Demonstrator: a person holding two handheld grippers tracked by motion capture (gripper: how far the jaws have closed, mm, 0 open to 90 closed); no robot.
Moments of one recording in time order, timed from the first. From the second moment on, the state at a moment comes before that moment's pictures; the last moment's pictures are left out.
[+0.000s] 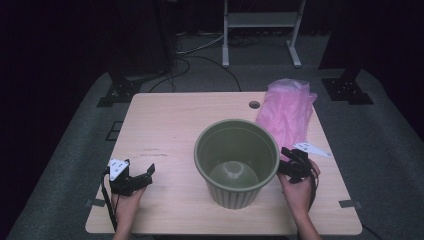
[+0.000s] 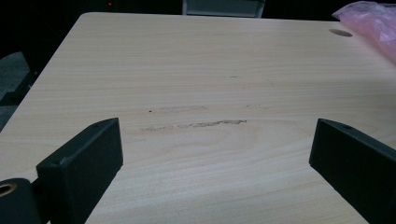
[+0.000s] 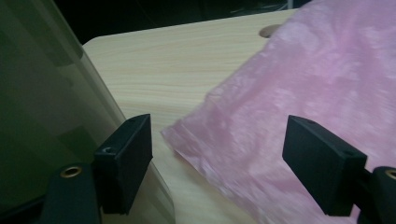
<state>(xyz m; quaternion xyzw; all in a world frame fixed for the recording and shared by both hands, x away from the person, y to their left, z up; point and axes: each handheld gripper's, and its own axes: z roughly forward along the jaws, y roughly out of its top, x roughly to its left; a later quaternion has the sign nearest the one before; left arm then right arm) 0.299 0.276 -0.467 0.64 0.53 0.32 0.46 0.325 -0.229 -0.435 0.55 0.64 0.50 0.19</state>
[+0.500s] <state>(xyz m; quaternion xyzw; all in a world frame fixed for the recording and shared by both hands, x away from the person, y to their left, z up) 0.298 0.279 -0.468 0.64 0.53 0.31 0.46 0.385 -0.238 -0.440 0.56 0.67 0.44 0.20</state>
